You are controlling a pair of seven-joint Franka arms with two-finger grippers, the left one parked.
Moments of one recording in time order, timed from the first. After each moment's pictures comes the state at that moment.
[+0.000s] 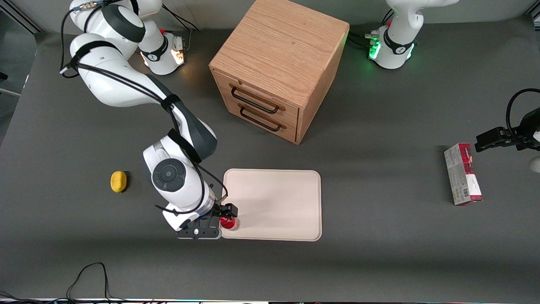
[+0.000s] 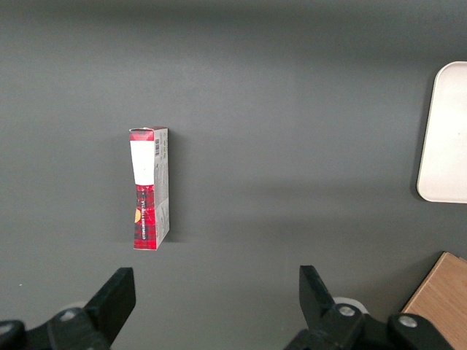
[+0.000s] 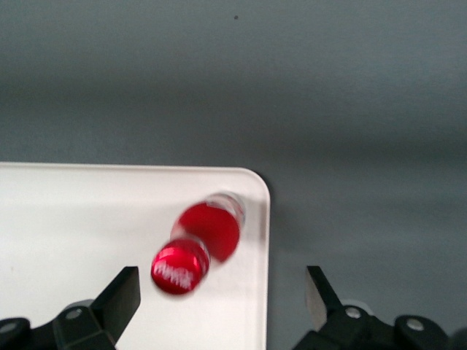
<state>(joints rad) 0.11 0.95 0.61 -0.96 -0.56 1.90 0.66</state>
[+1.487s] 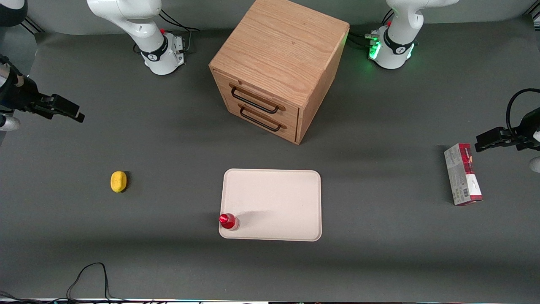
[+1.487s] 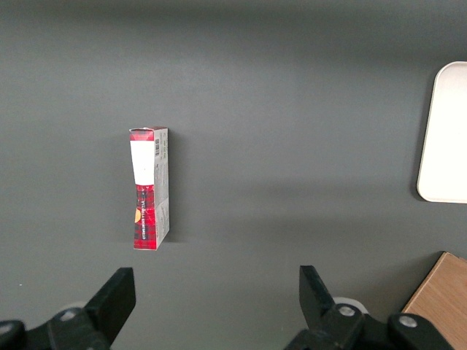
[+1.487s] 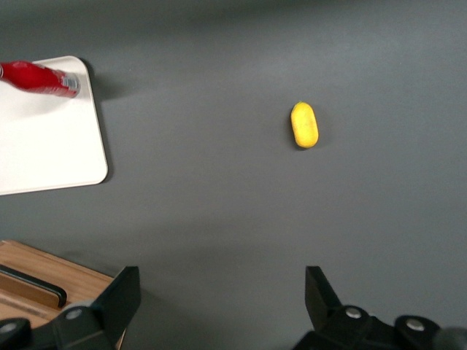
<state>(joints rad) -0.03 -0.10 0.01 -1.72 0.07 1.59 0.15</state>
